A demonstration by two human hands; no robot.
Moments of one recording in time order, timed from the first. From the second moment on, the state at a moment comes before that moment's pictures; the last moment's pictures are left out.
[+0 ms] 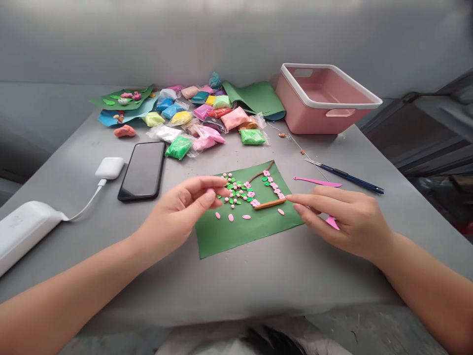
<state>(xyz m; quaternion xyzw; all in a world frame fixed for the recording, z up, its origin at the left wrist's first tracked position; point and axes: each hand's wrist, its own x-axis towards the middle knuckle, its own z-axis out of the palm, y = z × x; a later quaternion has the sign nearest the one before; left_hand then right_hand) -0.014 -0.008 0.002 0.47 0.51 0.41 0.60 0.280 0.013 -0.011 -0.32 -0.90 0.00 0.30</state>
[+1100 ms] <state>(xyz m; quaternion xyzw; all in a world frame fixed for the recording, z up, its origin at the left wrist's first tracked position) -0.006 -0.024 -0.004 0.50 0.37 0.31 0.72 0.213 -0.012 -0.005 -0.21 -0.88 0.10 0.41</state>
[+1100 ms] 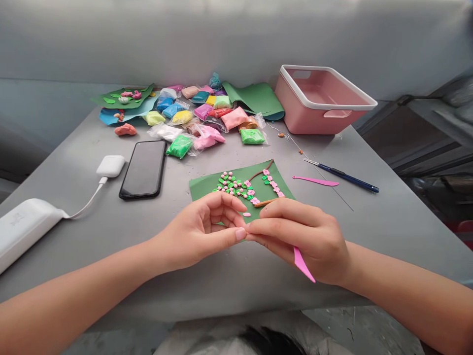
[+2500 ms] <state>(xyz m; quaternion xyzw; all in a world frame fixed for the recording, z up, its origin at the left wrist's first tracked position) -0.006 -0.014 0.002 0.44 0.43 0.34 0.71 0.232 0.007 0.008 -0.35 -0.84 0.09 0.41</state>
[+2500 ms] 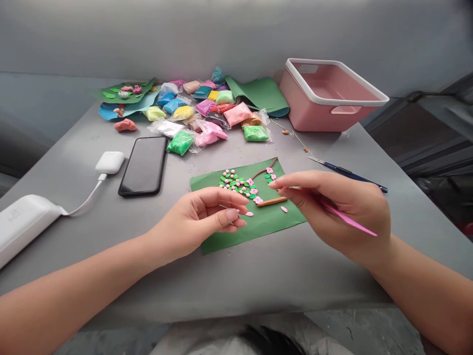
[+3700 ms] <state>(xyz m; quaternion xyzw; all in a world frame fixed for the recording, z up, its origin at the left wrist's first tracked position) -0.015 -0.001 0.003 0.39 0.49 0.45 0.64 0.237 0.010 0.001 -0.27 -0.91 0.05 0.31</state>
